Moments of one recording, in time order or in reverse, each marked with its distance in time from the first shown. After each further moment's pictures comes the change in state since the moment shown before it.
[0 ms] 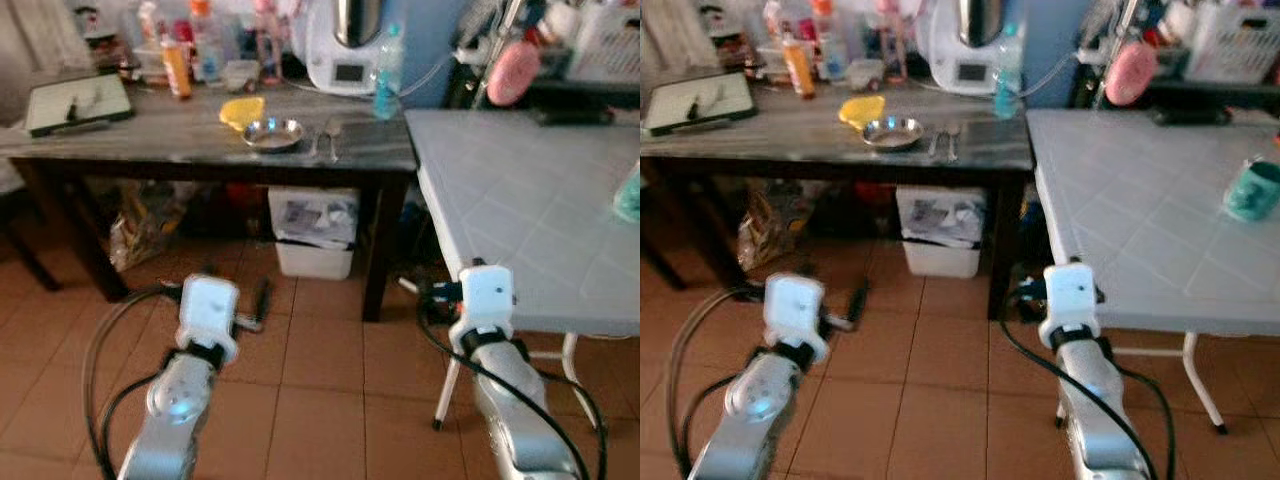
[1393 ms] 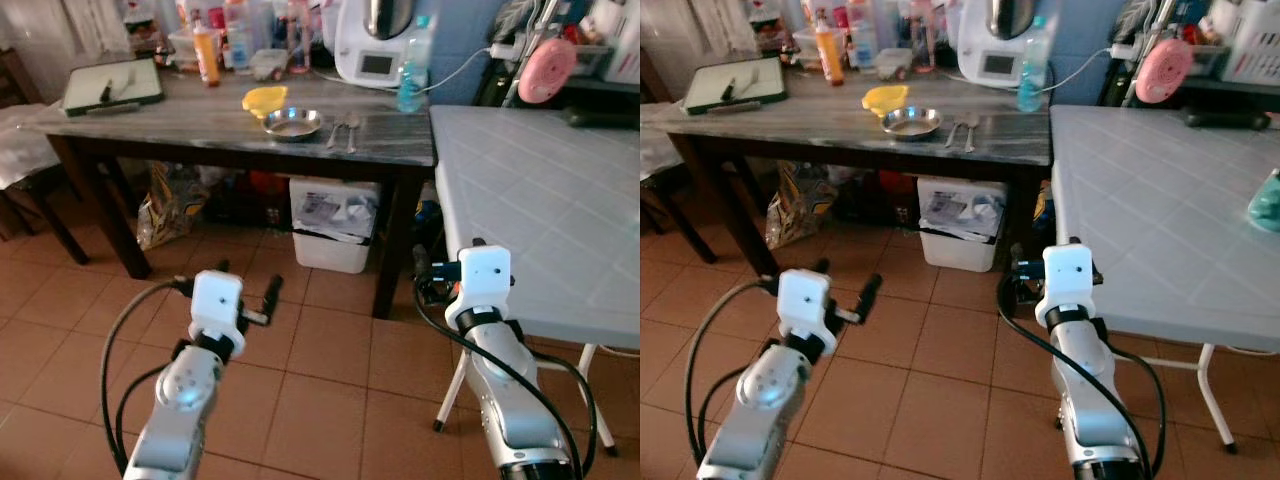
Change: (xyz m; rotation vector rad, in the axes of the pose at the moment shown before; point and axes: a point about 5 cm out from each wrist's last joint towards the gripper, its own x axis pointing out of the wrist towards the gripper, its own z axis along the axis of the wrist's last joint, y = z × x) left arm 0.014 0.000 0.000 -0.065 -0.031 -0.019; right arm 0.014 0.001 0.012 0.016 -0.052 -0.034
